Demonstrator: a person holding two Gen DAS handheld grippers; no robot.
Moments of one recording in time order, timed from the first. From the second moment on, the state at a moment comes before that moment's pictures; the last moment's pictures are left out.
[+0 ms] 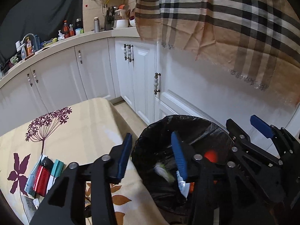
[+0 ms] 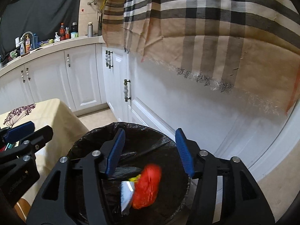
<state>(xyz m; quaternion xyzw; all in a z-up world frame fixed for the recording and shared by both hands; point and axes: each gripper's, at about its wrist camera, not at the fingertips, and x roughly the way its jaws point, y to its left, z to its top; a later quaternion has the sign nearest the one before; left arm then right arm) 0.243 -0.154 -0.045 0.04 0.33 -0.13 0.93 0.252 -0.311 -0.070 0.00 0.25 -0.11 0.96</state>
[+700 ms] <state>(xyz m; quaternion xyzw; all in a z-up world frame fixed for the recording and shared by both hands) 0.172 -0.034 -0.019 0.01 0.32 -0.04 0.95 0.188 -0.242 -0.043 0.01 0.25 -0.03 0.97</state>
